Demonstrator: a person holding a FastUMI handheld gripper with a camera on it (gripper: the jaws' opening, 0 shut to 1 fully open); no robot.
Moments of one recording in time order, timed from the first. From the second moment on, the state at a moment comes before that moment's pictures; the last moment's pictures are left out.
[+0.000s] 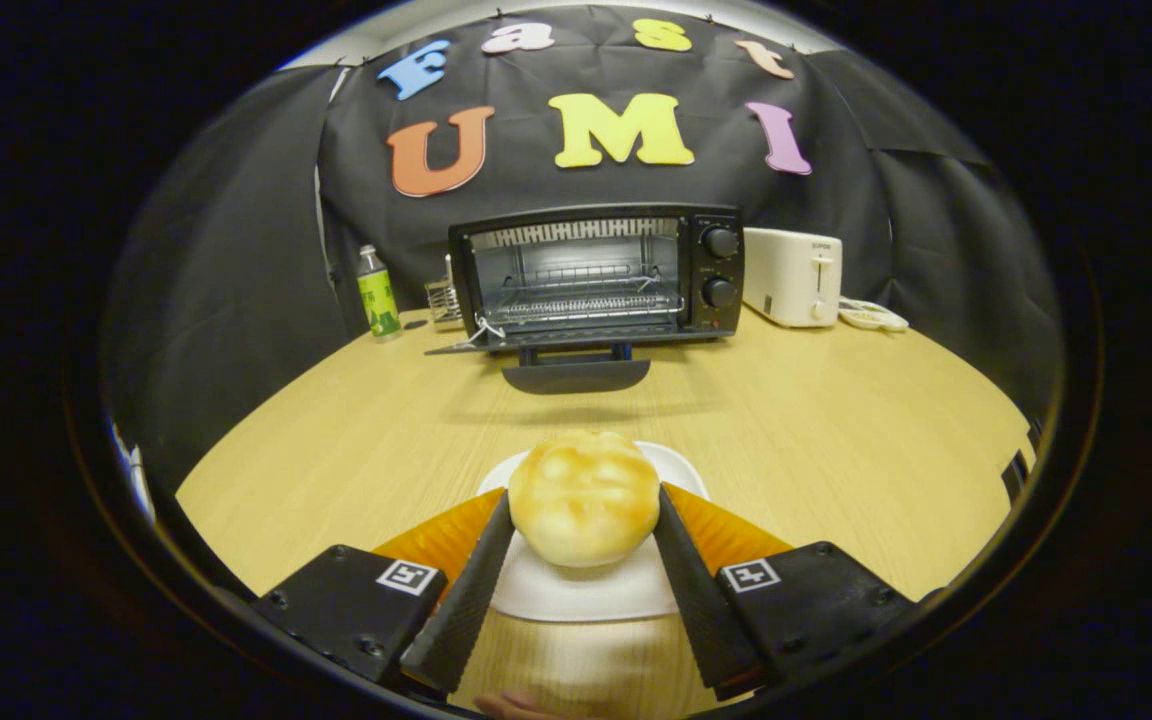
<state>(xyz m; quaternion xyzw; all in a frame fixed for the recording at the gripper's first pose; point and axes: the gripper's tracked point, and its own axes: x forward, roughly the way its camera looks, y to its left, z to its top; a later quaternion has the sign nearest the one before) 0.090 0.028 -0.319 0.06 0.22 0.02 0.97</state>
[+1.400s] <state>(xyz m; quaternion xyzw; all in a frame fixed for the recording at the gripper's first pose) 0.273 0.045 -0.229 0.36 0.15 0.08 0.92</state>
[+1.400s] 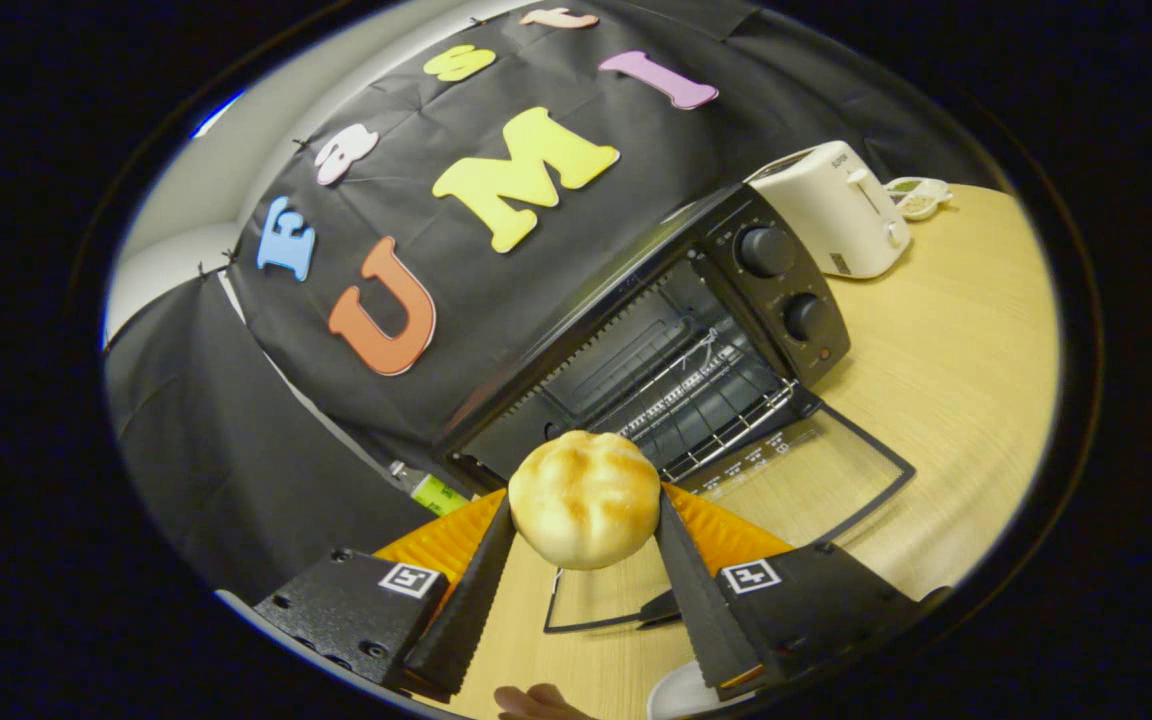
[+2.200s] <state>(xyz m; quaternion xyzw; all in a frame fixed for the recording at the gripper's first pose) 0.387 0.010 -0.236 0.37 0.14 0.03 0.92</state>
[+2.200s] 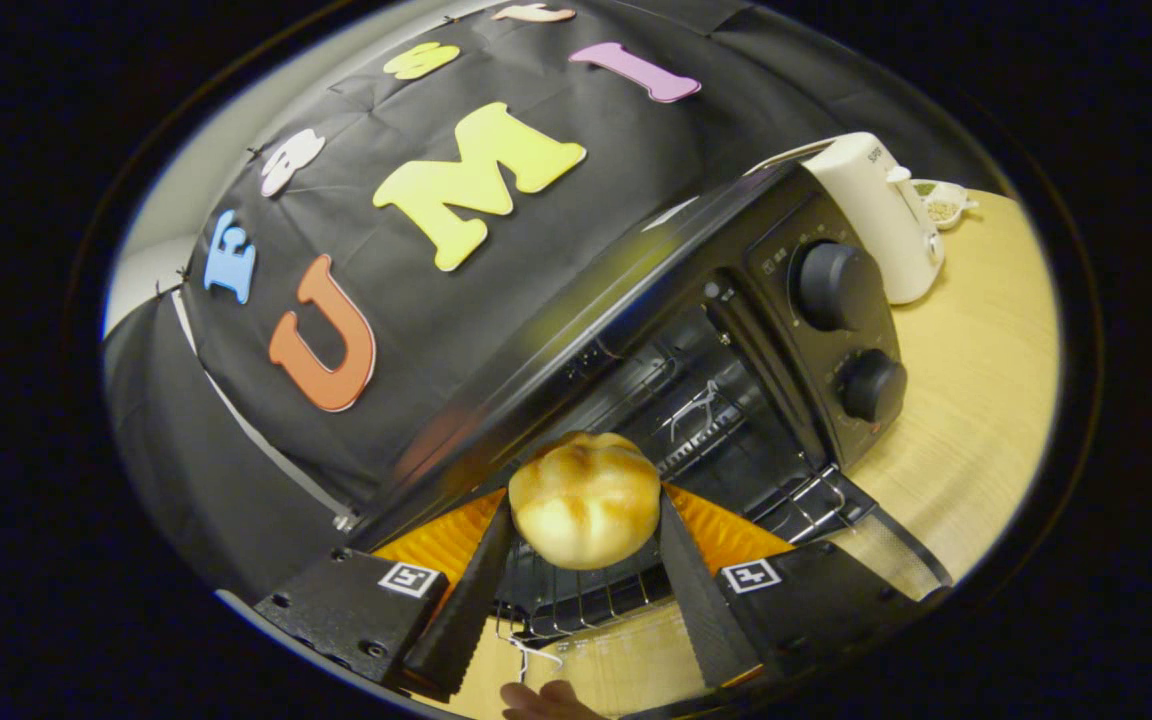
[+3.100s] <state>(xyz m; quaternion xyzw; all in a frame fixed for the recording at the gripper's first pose) 0.367 0.003 -0.222 0.33 0.10 0.03 0.94</state>
